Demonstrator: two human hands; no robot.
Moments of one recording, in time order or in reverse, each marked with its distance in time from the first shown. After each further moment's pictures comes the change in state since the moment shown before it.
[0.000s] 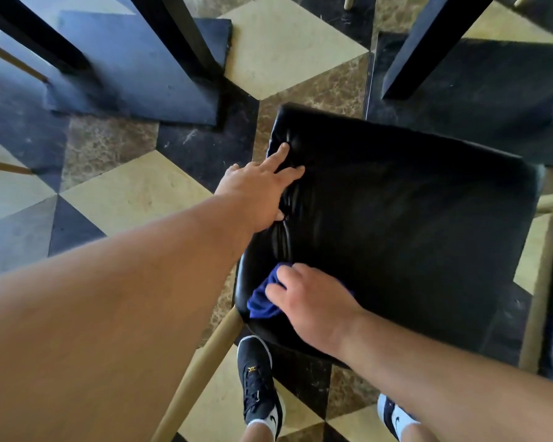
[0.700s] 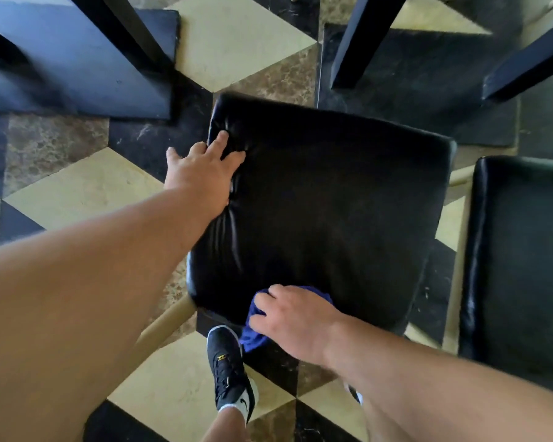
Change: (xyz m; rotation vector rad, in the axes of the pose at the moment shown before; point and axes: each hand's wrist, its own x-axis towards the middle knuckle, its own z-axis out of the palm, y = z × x) left_hand -0.007 0.026 0.000 0.150 0.033 -0.135; right_hand -0.077 0.006 0.020 -0.130 -0.194 -0.144
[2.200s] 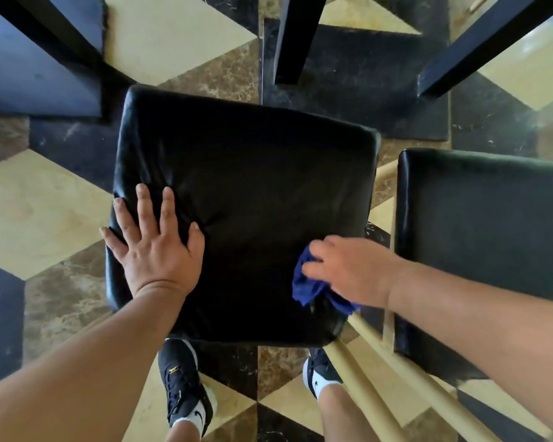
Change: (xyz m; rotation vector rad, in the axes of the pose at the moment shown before) left_hand -0.056 0.111 0.105 -0.460 0.336 -0.410; right_hand -0.147 0.135 -0.032 -0.098 -0.045 0.240
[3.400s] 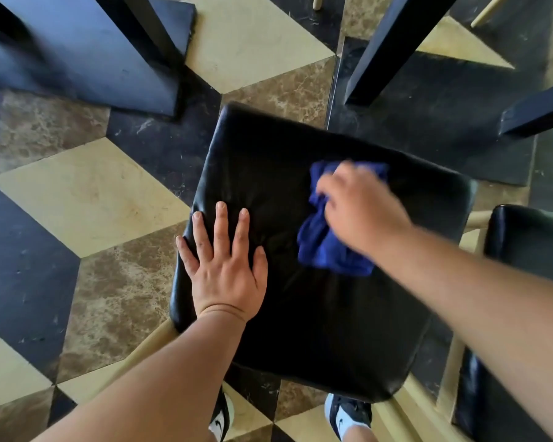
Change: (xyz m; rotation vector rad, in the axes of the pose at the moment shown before) left_hand -0.001 -0.005 0.005 -0.036 0.013 0.027; right_hand 0.172 0.019 -0.062 -0.046 0.365 0.252
